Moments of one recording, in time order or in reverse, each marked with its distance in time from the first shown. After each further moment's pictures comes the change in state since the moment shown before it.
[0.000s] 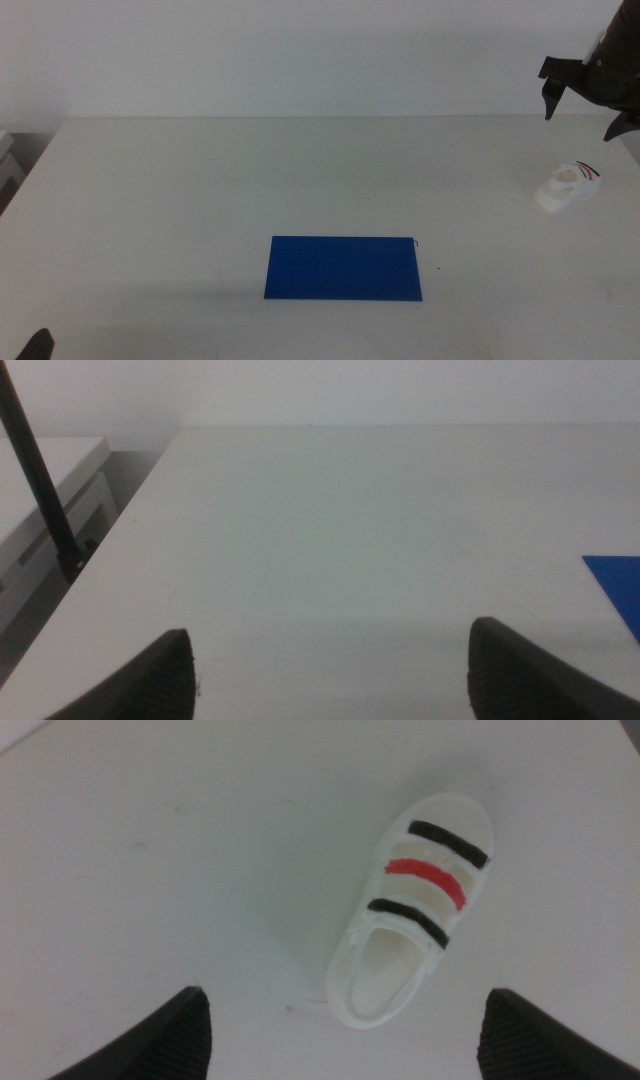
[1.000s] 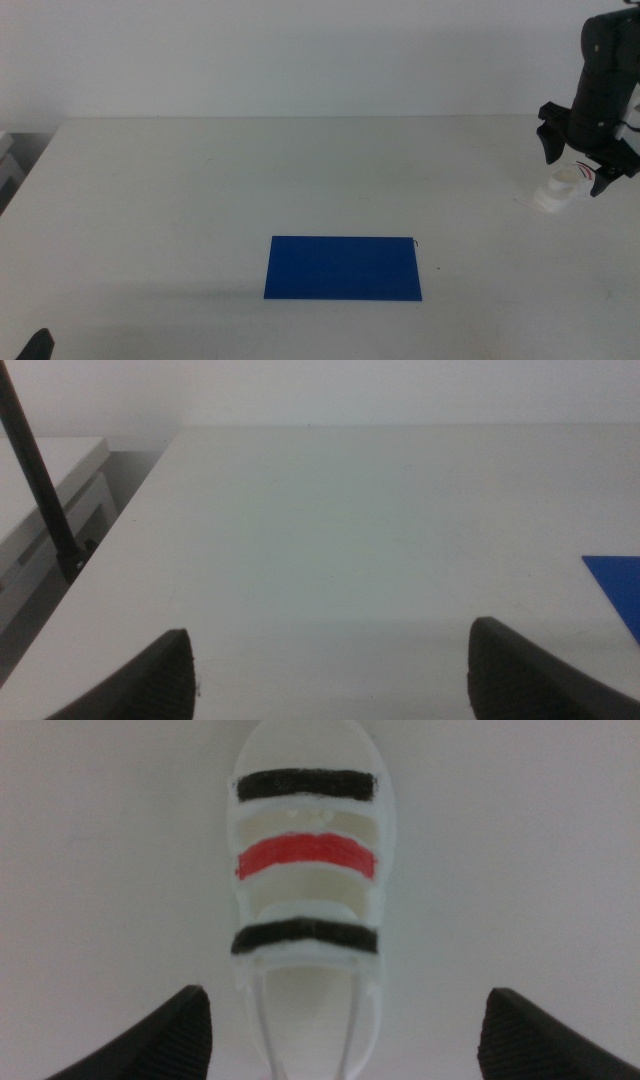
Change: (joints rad) left arm 0.000 0.000 0.000 0.000 0.000 0.000; right arm -0.001 0.171 -0.003 -0.081 0.052 0.517
